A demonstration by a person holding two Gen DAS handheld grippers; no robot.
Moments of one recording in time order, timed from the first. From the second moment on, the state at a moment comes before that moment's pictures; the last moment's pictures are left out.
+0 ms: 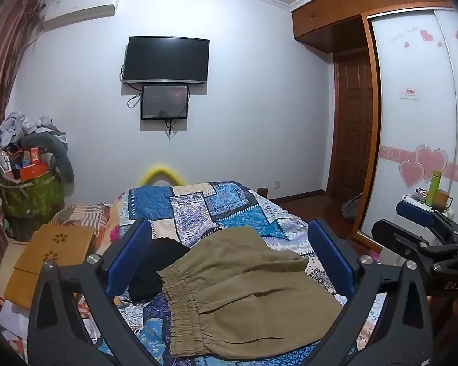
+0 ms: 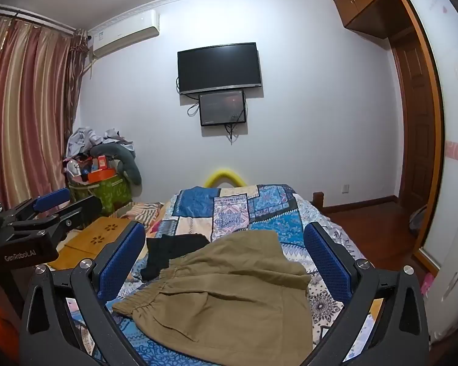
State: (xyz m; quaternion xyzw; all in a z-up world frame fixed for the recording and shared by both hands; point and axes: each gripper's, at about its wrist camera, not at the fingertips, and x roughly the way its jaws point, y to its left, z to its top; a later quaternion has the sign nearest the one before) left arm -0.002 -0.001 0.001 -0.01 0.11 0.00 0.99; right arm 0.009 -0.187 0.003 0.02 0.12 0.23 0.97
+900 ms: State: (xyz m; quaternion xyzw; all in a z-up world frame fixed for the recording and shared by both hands) left arm 0.003 -0.001 -0.006 -0.02 0.11 0.00 0.99; right arm 0.010 -0.187 0.002 0.02 0.13 0.23 0.97
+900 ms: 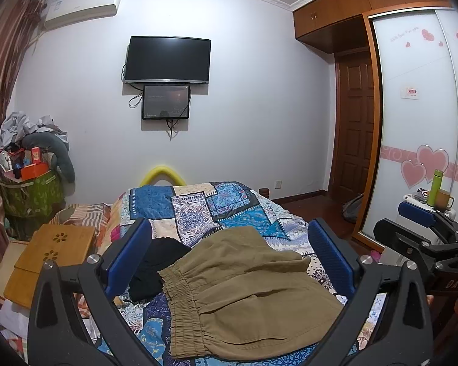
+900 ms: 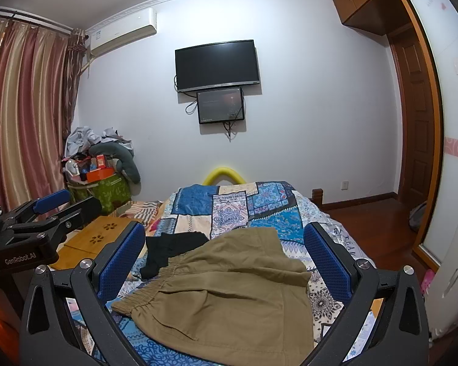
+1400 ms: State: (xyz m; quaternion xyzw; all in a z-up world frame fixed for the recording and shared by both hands) left arm 0.005 0.003 -0.008 -0.02 0.11 0.00 0.99; right arm 0.011 -0.187 0.001 0.02 0.13 0.23 0.97
